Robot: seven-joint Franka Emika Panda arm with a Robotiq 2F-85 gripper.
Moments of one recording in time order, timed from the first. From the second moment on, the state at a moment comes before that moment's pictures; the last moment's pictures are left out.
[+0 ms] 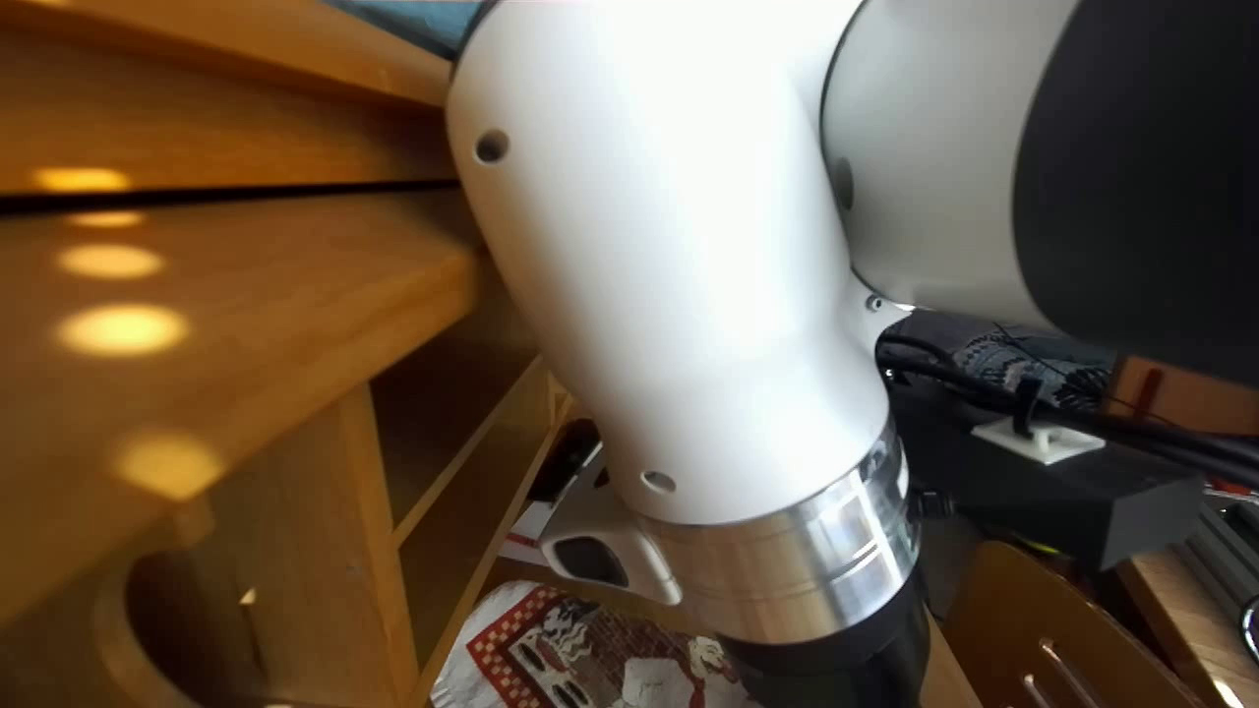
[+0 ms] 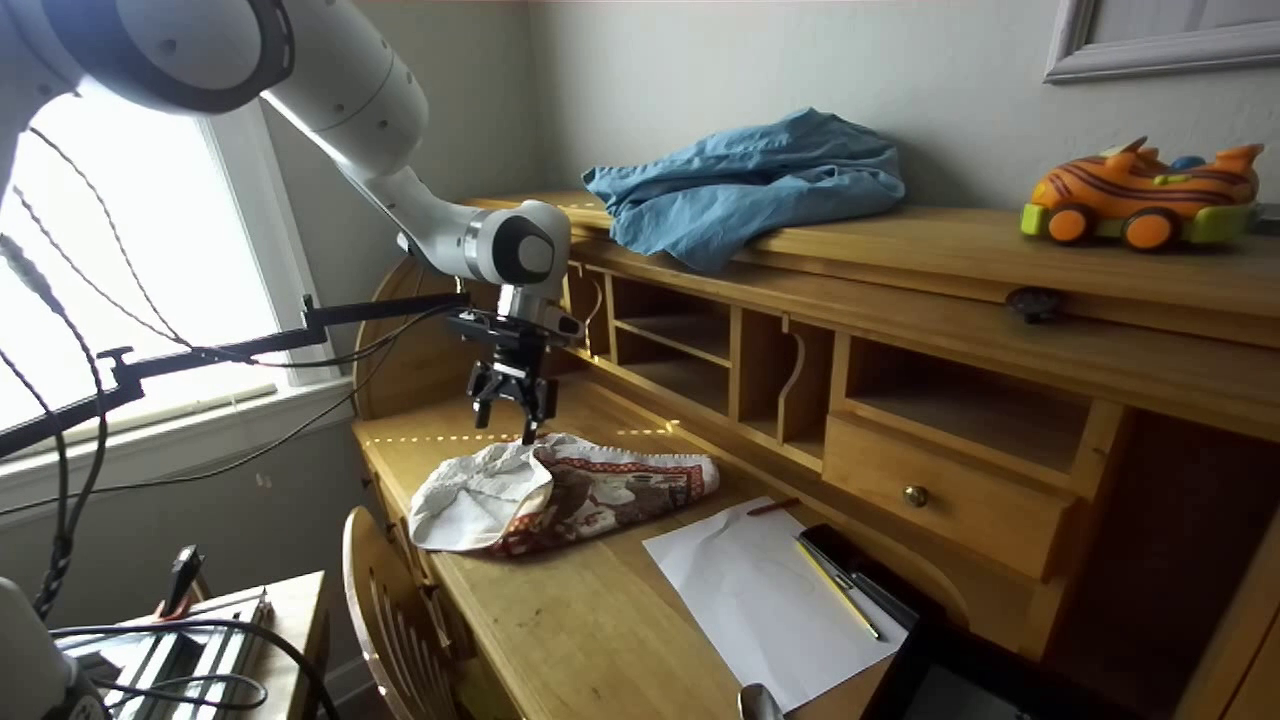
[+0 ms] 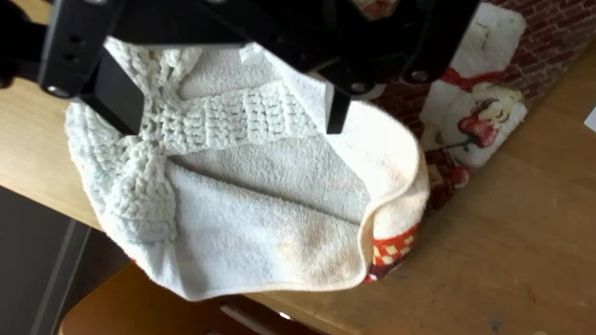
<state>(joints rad) 0.41 0.50 0.30 -1.86 -0.11 1.93 0.05</state>
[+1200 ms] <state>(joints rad) 0.40 0.52 0.30 -1.91 -0.09 1.88 0.07</state>
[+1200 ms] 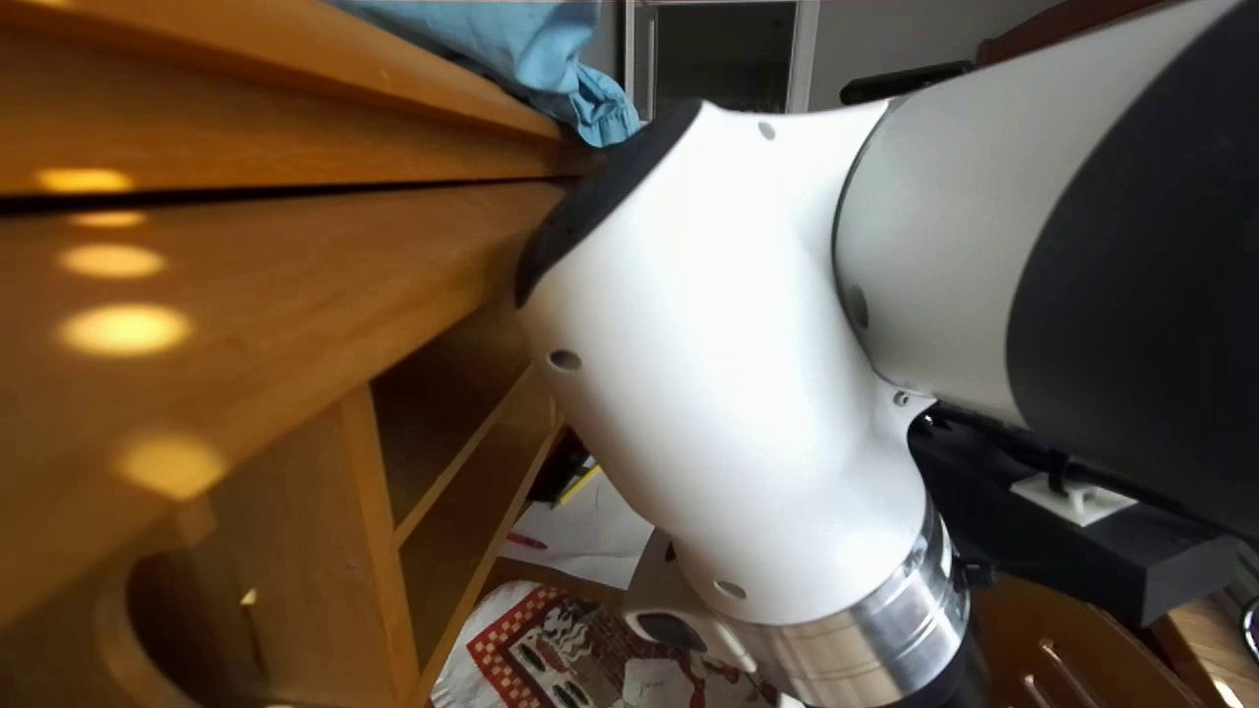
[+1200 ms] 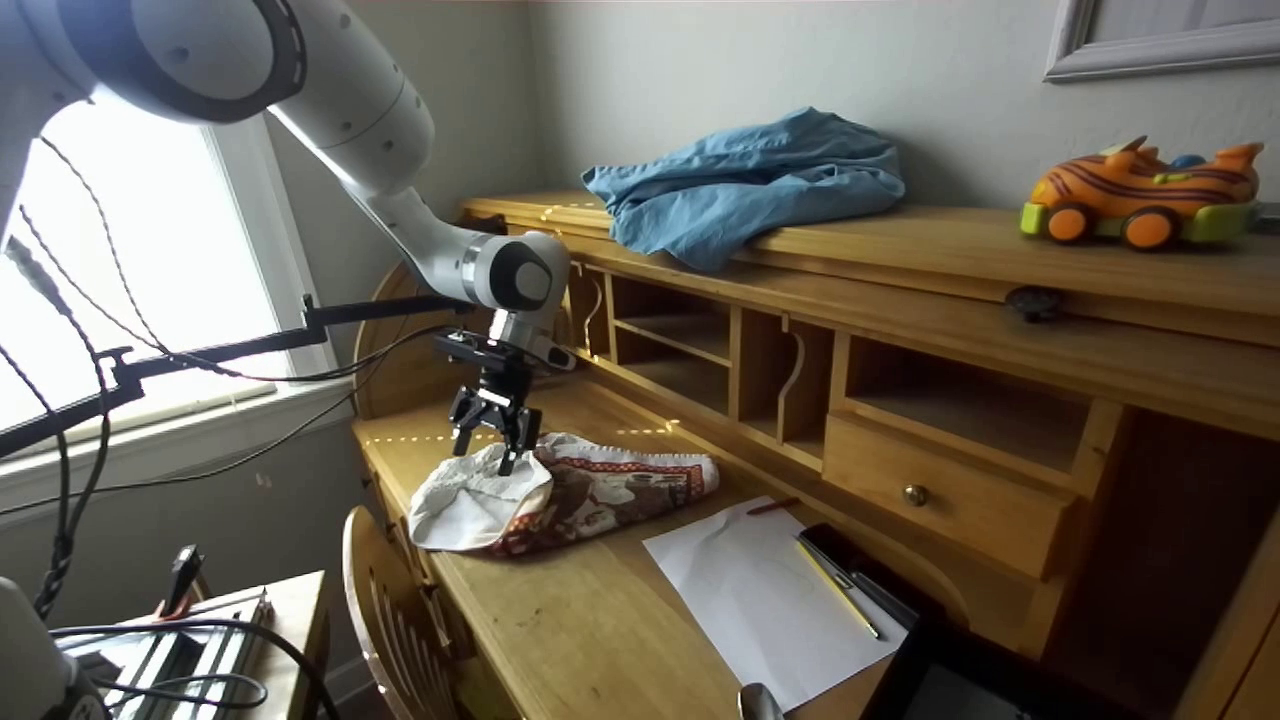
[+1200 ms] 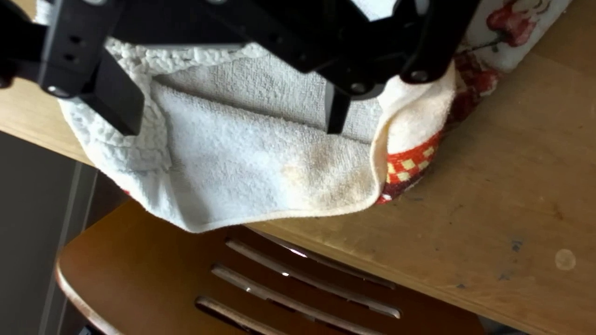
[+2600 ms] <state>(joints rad) 0.50 0.63 0.32 -1.90 -0.09 1.94 0.07</state>
